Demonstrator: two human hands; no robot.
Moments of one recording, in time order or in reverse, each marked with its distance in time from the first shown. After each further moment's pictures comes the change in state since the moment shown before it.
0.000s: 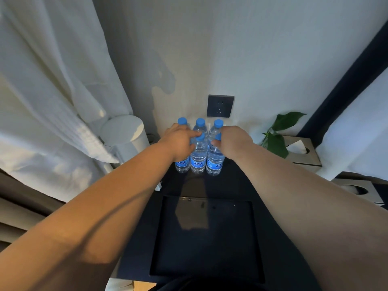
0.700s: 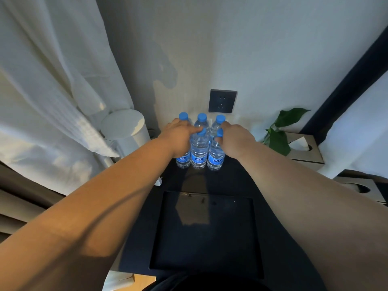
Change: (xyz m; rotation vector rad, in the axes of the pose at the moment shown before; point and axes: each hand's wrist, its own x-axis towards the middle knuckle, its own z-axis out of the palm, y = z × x) left_hand -0.004 -0.002 -0.001 0.056 -0.018 0.014; right_hand -0.007 0.004 0.006 0.029 0.010 -0.042
